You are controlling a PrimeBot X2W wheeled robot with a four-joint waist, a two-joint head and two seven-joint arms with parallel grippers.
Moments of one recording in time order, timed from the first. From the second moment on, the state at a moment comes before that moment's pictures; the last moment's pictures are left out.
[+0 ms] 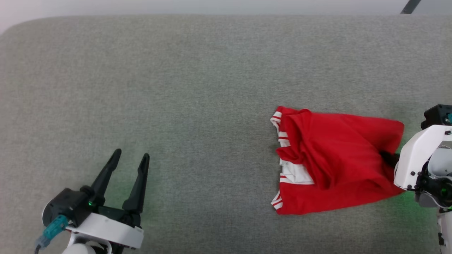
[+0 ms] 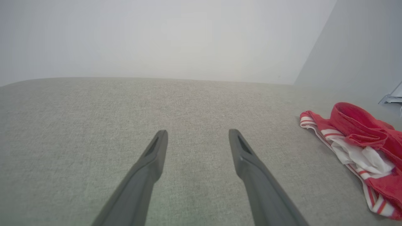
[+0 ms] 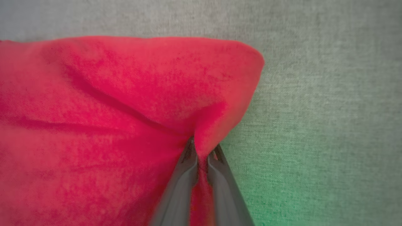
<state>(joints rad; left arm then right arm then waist) -0.11 0.35 -0.17 0.07 -0.45 -0.13 -0.26 -0.46 -0.23 -0.10 0.29 0.43 0.13 0.90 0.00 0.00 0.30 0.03</state>
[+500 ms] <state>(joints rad) -0.15 0.40 -0.20 0.02 -0.44 -0.13 -0.26 -0.38 -0.30 -0.20 0.21 0.50 0.13 0.69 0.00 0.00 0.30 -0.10</state>
